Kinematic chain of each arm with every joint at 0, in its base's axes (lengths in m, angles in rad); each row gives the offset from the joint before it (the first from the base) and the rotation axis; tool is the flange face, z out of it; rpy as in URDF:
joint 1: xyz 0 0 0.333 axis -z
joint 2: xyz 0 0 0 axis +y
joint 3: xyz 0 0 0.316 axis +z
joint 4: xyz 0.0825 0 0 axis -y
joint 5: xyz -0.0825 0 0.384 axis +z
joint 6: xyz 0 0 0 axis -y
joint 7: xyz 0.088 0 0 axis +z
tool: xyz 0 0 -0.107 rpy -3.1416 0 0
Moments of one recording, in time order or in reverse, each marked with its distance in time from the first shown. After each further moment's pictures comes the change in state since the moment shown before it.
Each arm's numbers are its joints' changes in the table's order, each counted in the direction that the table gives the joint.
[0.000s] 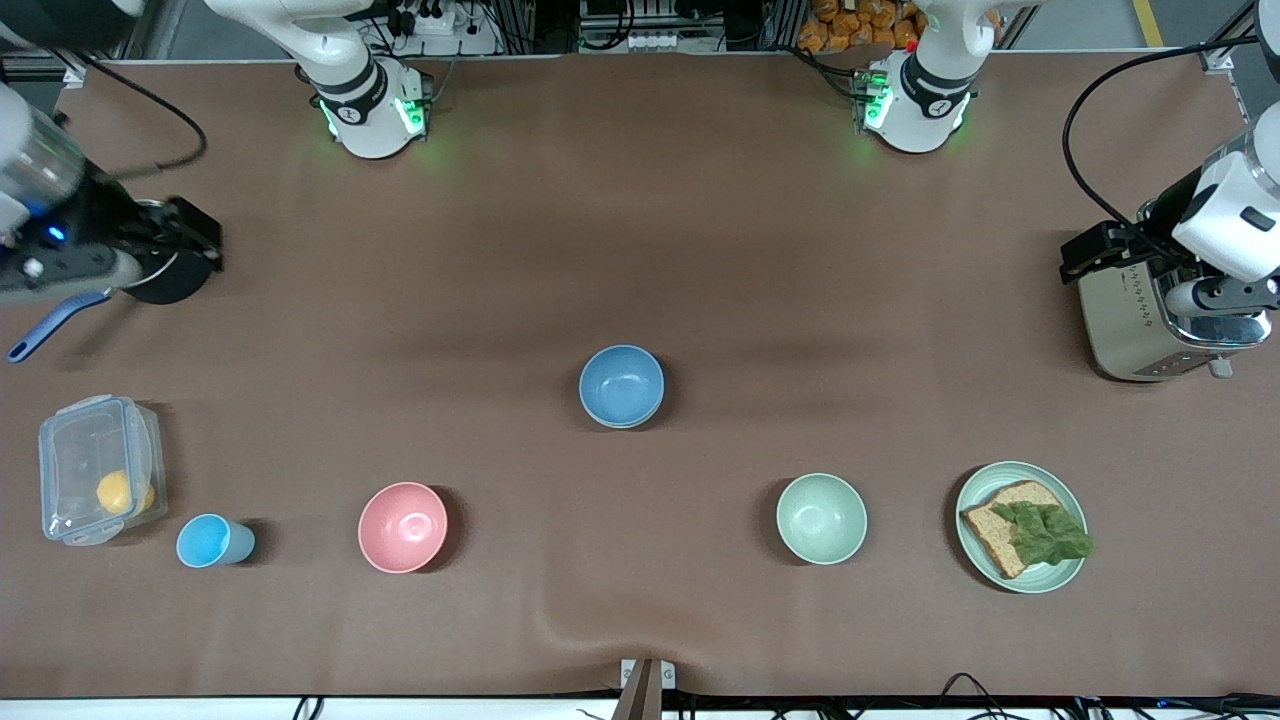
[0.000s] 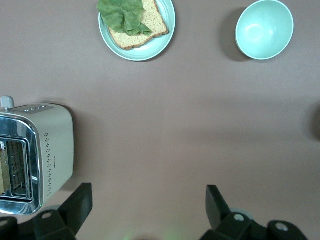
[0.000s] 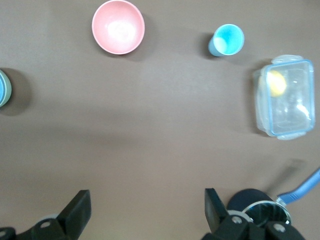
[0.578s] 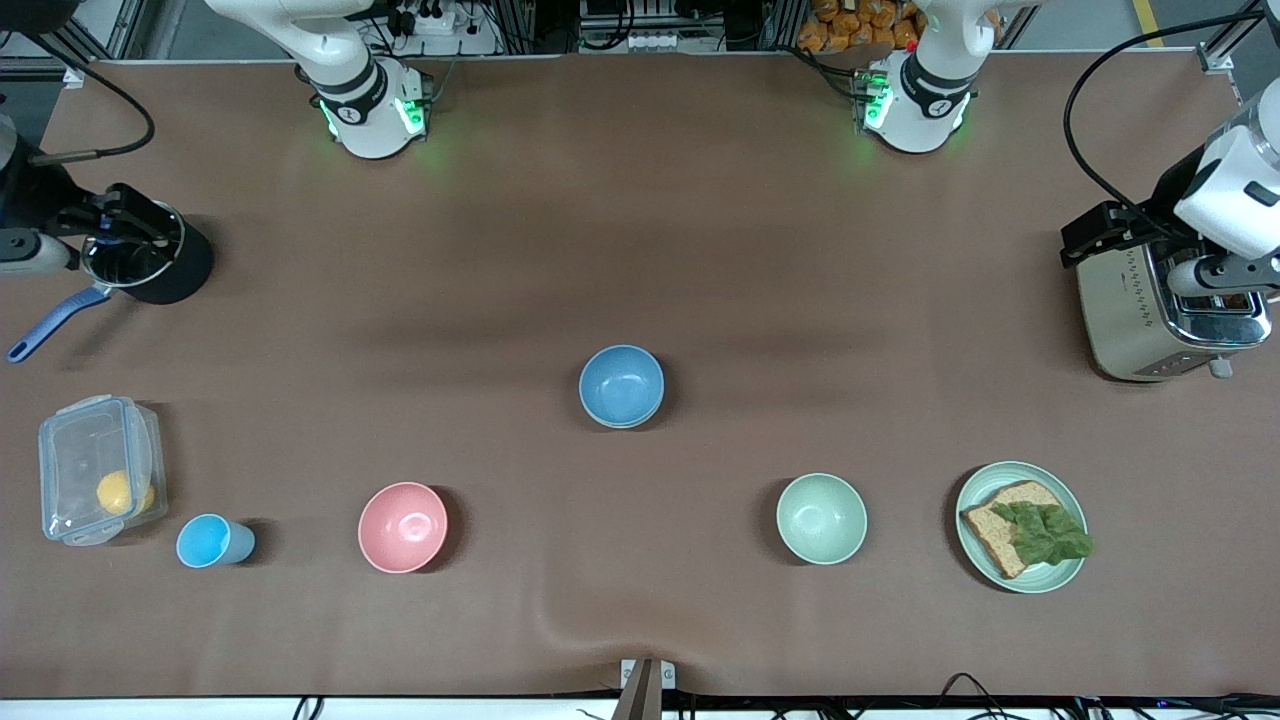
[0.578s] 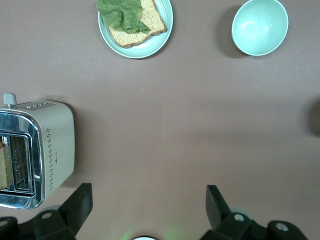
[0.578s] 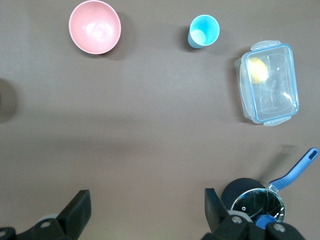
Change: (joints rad) left arm 0.004 -0.027 -0.006 0.001 -0.002 -0.021 0.000; right arm 0.022 -0.017 -0.052 -0.023 0.000 0.007 -0.002
